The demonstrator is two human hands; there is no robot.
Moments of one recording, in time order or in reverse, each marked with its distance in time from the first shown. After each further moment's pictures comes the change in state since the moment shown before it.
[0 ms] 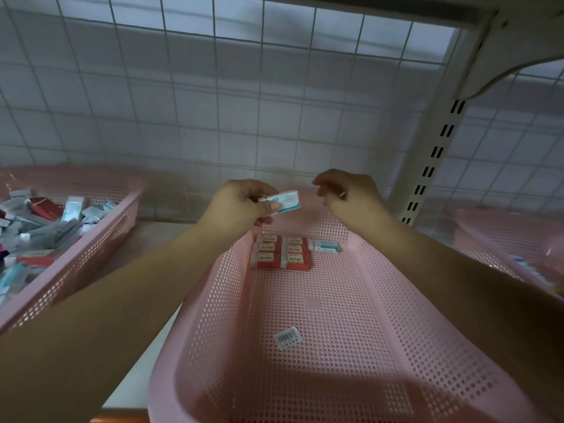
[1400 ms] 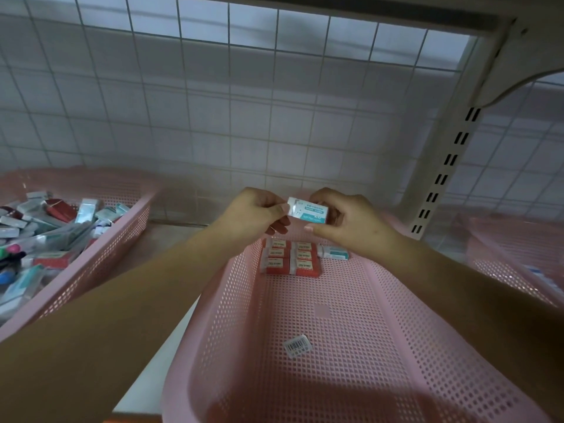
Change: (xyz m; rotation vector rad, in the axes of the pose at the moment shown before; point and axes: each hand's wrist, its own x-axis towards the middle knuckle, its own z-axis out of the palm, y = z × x) left_hand 0.003 0.003 0.001 -0.007 -0.098 -0.052; right_hand -0.015 -0.011 0.003 0.075 -0.223 -0.144
